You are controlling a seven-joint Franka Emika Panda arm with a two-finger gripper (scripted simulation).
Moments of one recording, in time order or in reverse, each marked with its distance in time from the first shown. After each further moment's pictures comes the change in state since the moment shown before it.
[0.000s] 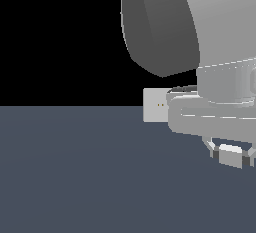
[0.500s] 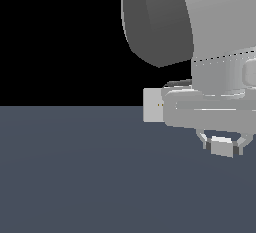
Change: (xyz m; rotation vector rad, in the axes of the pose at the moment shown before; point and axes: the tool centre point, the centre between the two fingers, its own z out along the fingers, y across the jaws) arm 0.010 -0.013 -0.009 0.025 0.002 -0.089
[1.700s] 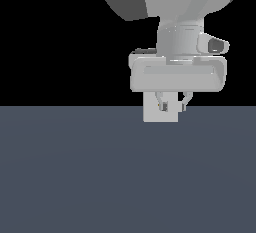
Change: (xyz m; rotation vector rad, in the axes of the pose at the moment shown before) arm 0.036 -0.094 -0.065 0.165 0.002 -0.554
